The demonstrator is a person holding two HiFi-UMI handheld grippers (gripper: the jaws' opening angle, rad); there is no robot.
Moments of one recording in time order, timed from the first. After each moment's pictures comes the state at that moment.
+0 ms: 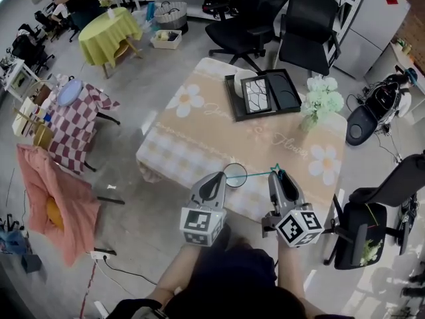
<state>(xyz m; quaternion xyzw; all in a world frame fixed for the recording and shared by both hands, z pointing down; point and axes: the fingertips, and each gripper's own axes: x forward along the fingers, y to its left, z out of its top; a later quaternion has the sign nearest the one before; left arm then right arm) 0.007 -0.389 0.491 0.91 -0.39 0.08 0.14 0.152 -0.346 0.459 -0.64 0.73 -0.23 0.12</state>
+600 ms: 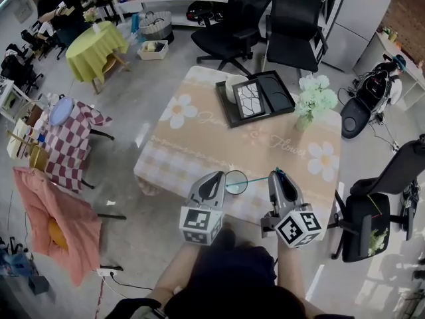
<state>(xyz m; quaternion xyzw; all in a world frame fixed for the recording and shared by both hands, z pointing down) 0.013 -0.413 0.489 0.93 -0.35 0.08 0.12 0.148 -0.353 0.452 -0.66 0.71 -0.20 0.14</state>
